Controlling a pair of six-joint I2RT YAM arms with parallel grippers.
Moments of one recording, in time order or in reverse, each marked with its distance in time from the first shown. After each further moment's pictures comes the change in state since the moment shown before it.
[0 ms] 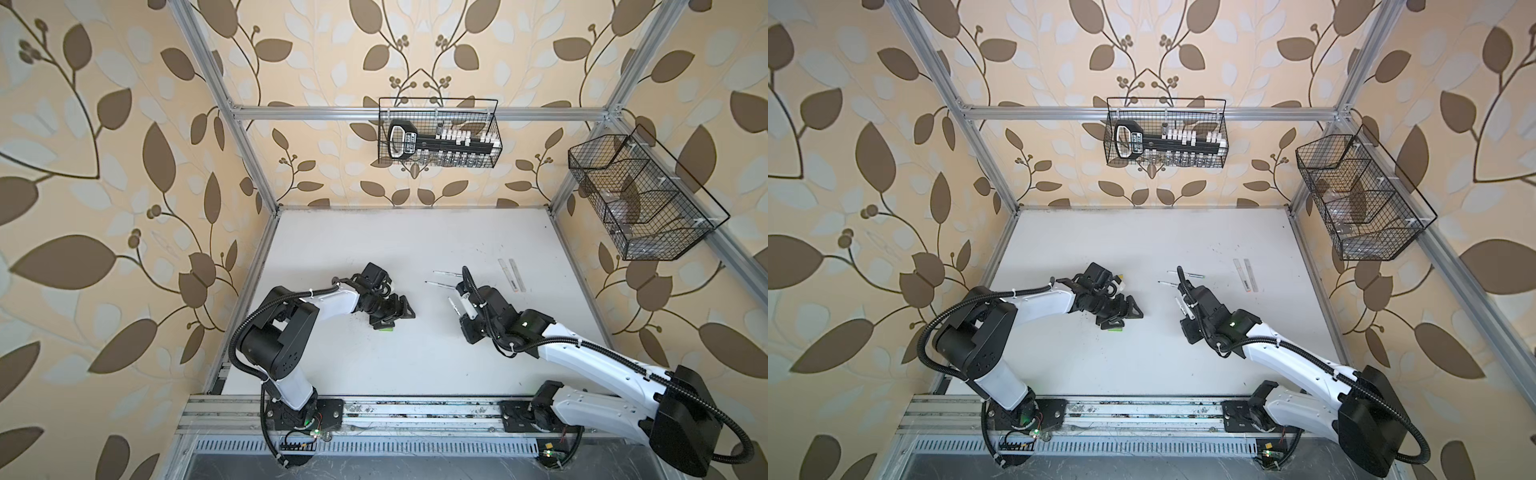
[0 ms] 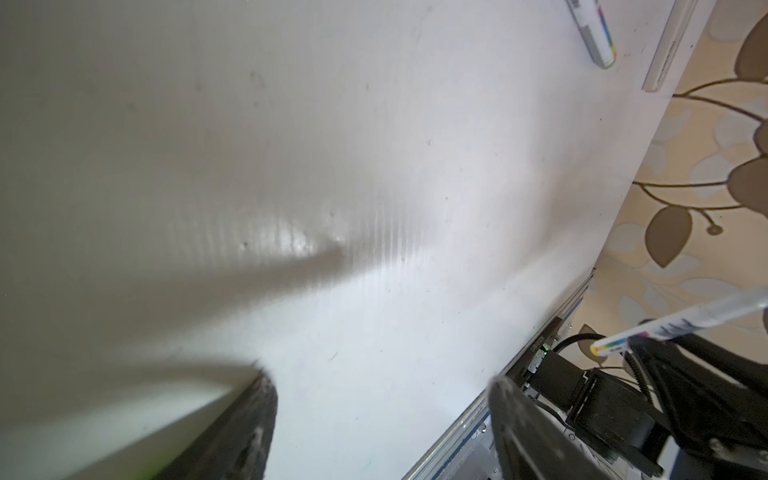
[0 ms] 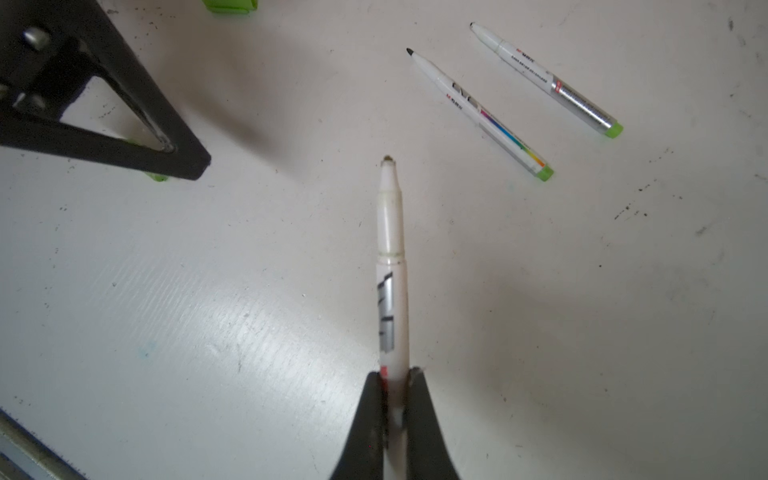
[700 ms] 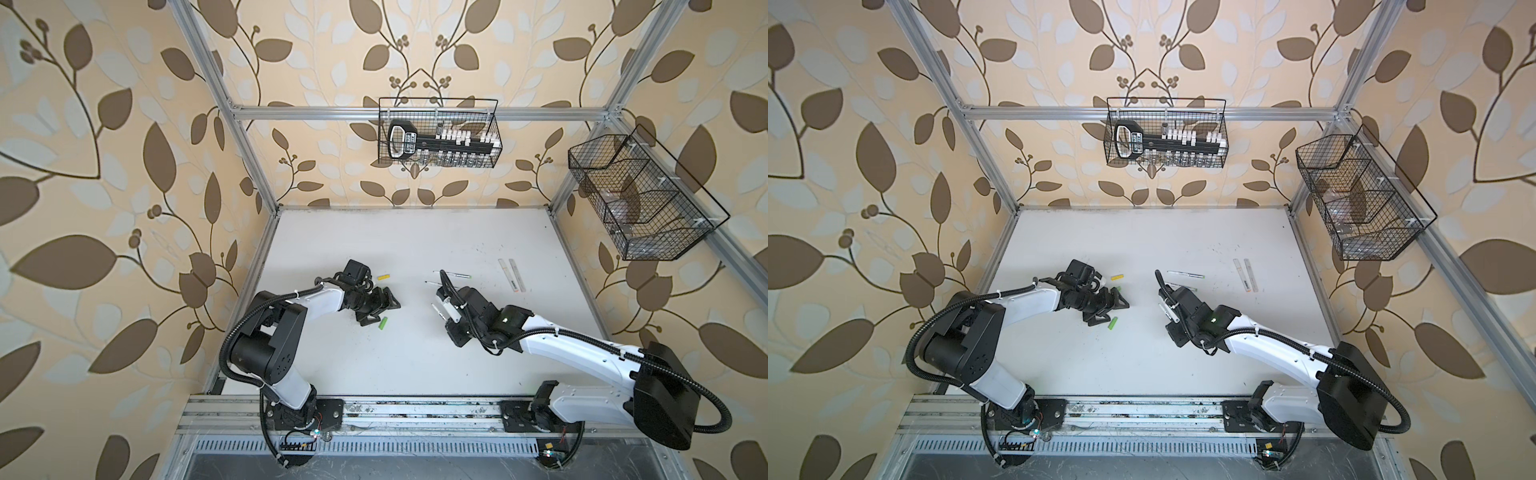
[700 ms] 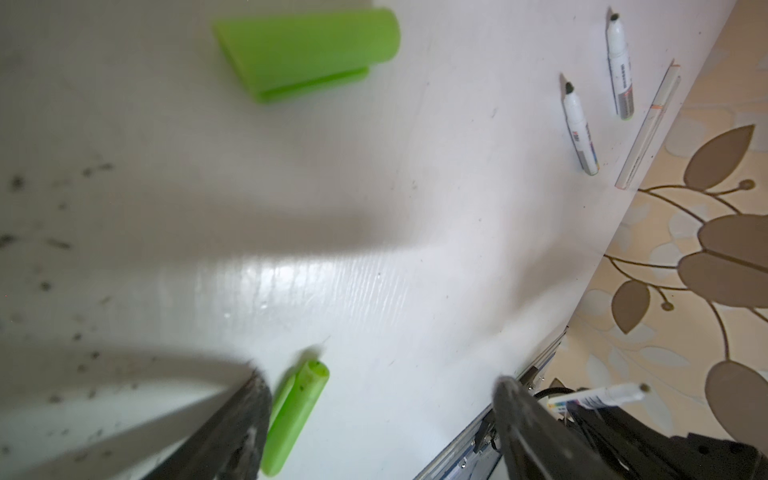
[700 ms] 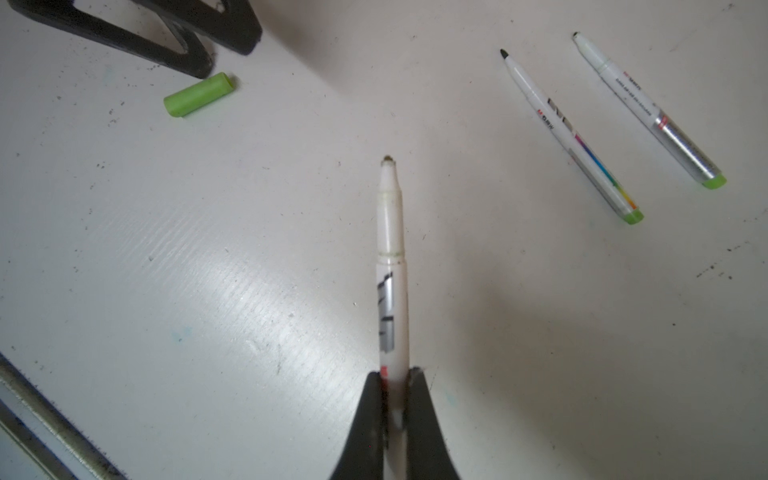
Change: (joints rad) left arm 0.144 -0.001 0.010 0.005 -0.017 -0.035; right arm 0.098 0.132 0.070 0.017 -0.014 -0.046
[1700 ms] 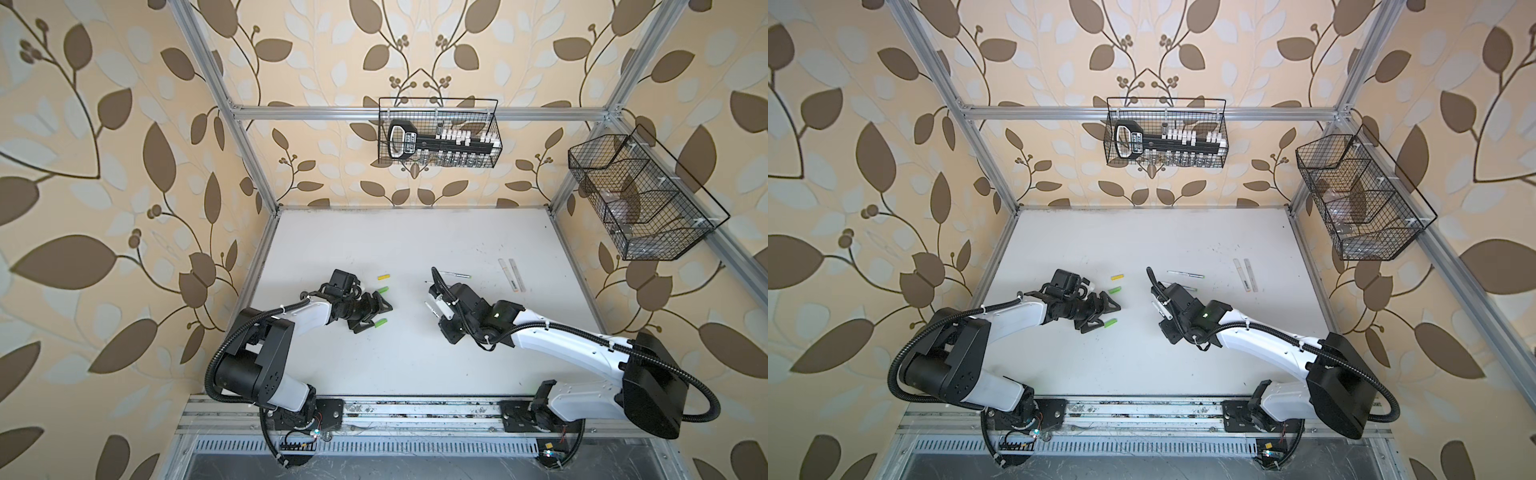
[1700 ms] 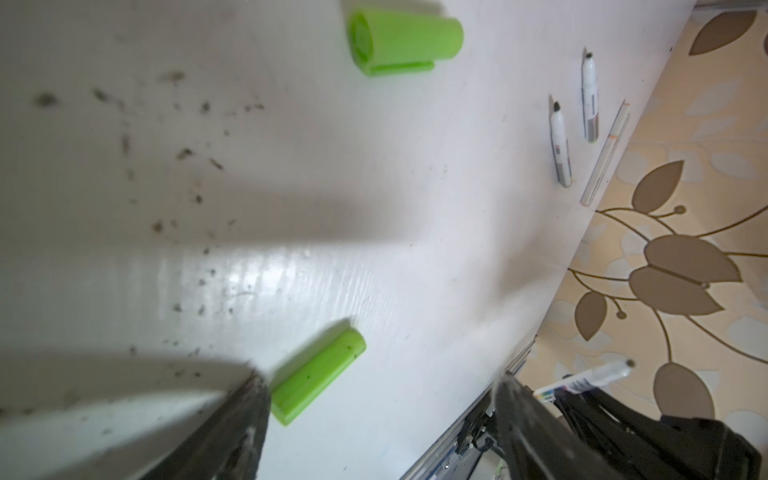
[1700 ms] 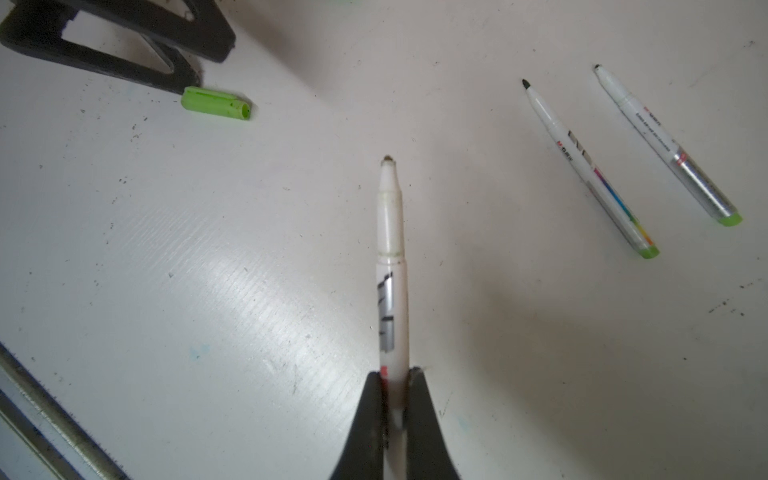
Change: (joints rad) left arm 0.051 -0.155 -0.201 0.121 0.043 -0.080; right arm 0.017 0.079 0.067 -0.004 -0.003 -0.015
